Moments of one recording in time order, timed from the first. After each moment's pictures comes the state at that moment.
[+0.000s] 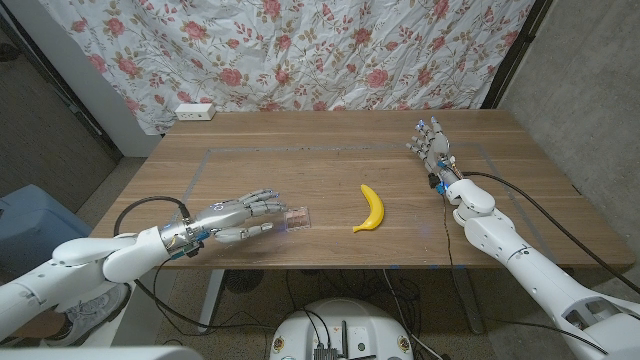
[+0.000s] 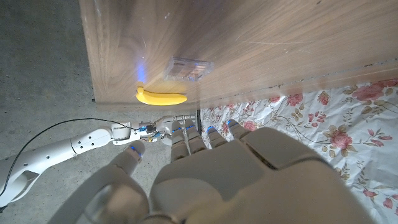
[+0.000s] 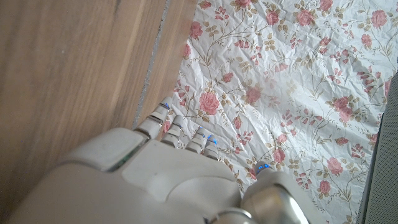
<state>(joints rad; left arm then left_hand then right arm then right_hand) 1.22 1.10 0.27 -1.53 0.67 -0.86 0.37 -0.02 0.06 0.60 0.21 0.19 0.15 -0.13 0.17 0.18 0.10 -0.14 0.17 0.17 -0.12 -0.03 0.17 0.18 -0.17 0.04 0.18 0.18 -0.84 -0.51 -0.37 -1.30 0.65 0.29 0.03 -0.02 0.06 0.18 0.18 0.41 -0.06 -0.20 0.21 0.25 0.00 -0.21 0.20 0.22 -0.03 -0.03 0.24 0.44 0.20 0.06 0.24 0.20</state>
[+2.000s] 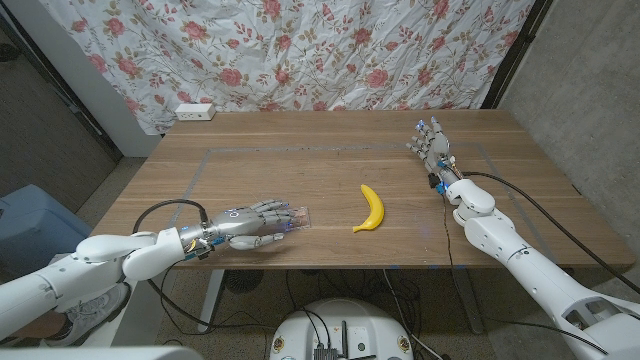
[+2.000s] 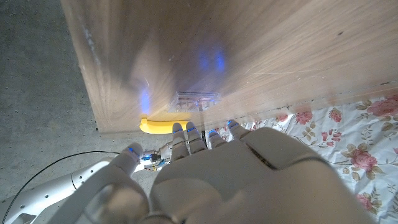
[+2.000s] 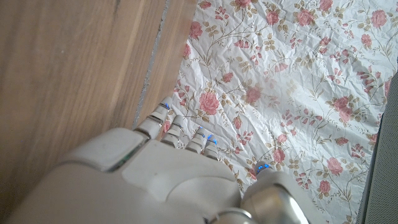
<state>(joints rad) 1.11 1.14 0.46 -1.58 0.68 -0.70 0.31 -0.02 0.06 0.55 0.21 0.19 0.13 -0.08 0.19 0.18 0.07 -0.11 0.19 0.17 -0.17 -0.02 0.18 0.18 -0.17 0.04 0.18 0.18 -0.84 -0.51 -0.37 -1.30 0.65 0.29 0.03 -0.02 0.06 0.18 0.18 0.41 -0.06 -0.20 0.21 0.25 0.00 -0.21 0.20 0.22 -0.03 -0.03 0.24 0.44 0.20 0.06 0.24 0.20</state>
